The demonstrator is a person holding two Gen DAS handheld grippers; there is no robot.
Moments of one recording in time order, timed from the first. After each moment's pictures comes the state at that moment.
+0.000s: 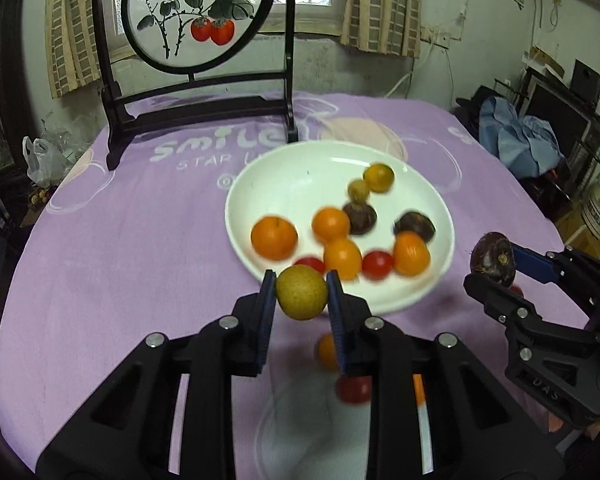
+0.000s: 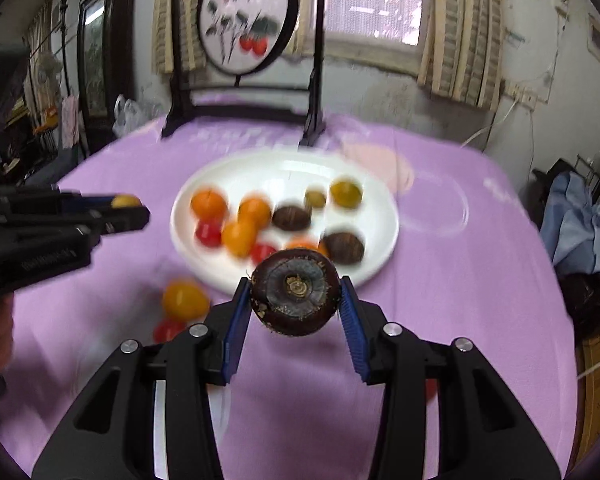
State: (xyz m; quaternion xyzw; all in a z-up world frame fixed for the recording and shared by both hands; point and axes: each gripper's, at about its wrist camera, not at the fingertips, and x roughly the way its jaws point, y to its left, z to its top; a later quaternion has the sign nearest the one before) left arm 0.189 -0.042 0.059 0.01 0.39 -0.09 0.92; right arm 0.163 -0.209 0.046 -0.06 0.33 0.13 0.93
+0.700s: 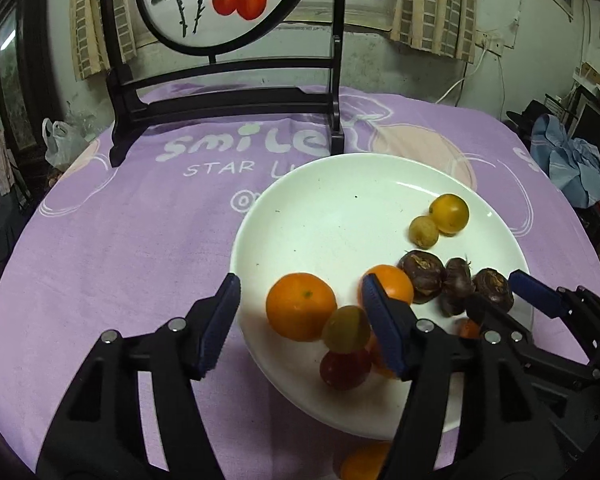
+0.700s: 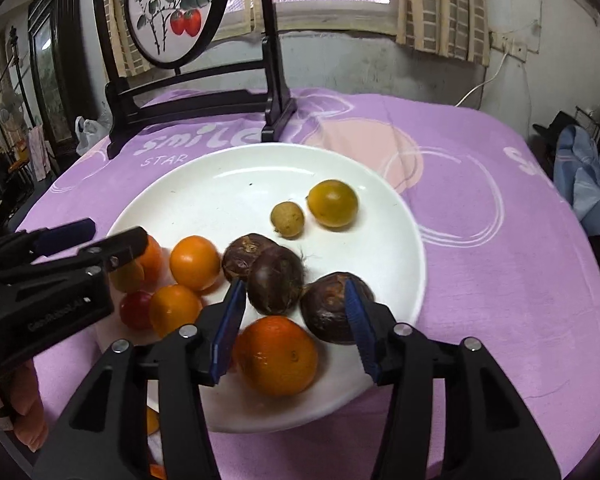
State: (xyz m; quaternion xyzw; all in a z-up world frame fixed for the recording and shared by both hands) left arm 0.272 -0.049 0.022 0.00 0.40 -0.02 0.92; right arm 0.250 -0.211 0.002 -0.01 0.38 0.10 0.92
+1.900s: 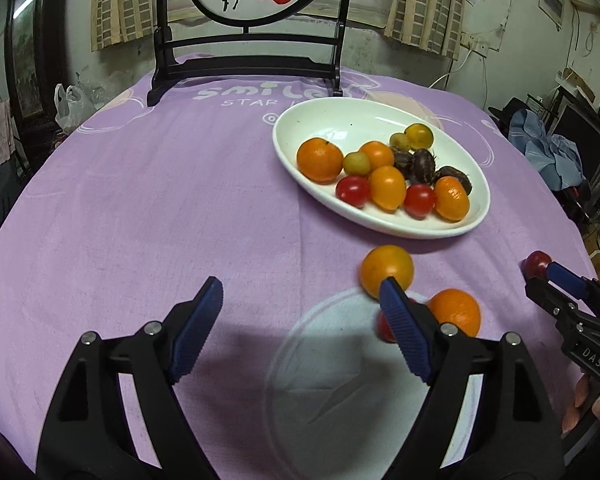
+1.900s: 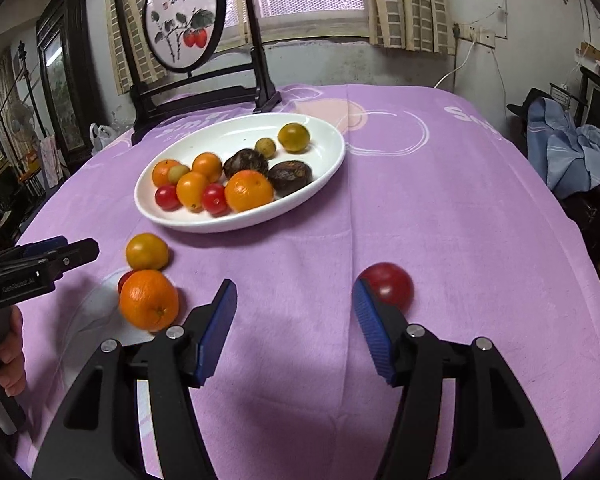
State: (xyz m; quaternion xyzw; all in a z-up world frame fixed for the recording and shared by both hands) left arm 0.137 -0.012 0.004 -0.03 0.41 -0.03 0.91; right arm 0.114 -0.264 -0.007 0.01 0.38 0.10 0.92
